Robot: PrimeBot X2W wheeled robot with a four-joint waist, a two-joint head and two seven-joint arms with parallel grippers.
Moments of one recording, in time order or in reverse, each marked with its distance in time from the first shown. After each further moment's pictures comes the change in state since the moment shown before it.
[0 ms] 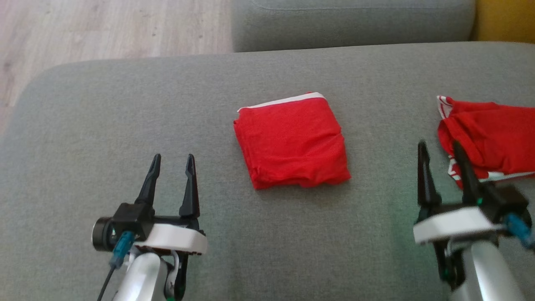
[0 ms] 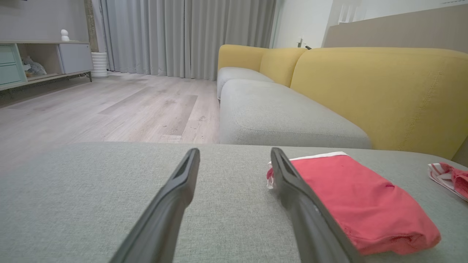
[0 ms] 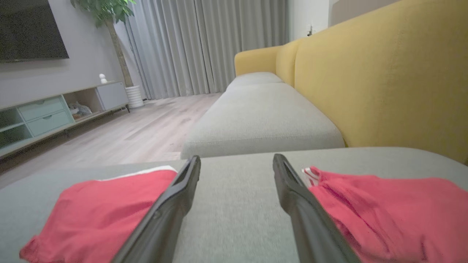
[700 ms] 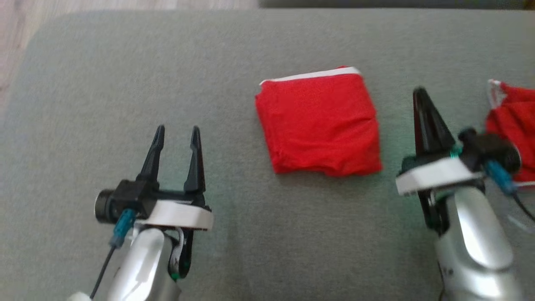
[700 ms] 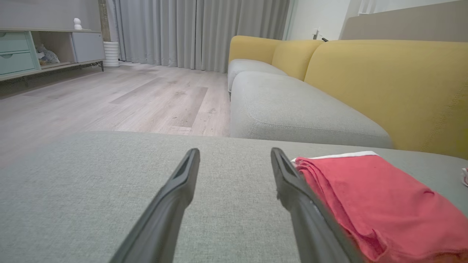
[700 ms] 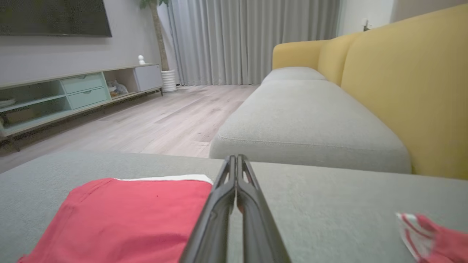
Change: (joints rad) left arm -0.077 -0.001 -0.031 -0.041 -0.022 0.007 0.000; right arm -0.204 0.007 0.061 0.057 -0.100 0.000 0.001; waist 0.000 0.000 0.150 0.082
